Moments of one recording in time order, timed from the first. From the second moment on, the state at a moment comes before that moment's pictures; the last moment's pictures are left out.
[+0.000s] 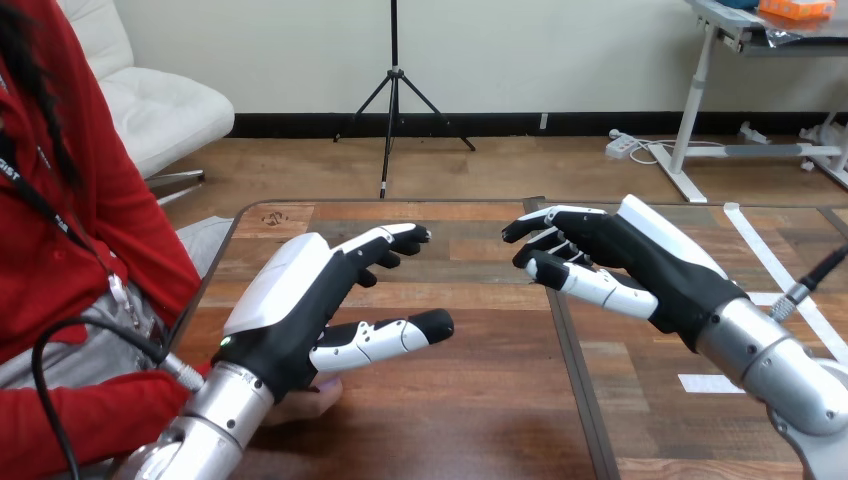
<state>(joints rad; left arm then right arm) -0.02 0.38 -0.18 0.00 0.44 -0.32 -0.07 -0.17 -0.50 0.07 0.05 -0.20 -0.14 0.38</state>
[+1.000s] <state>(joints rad) 0.14 0.29 -0.11 0.12 0.15 -0.59 -0.02 0.19 -0.22 0.01 -0.02 0.03 -0.34 0.18</state>
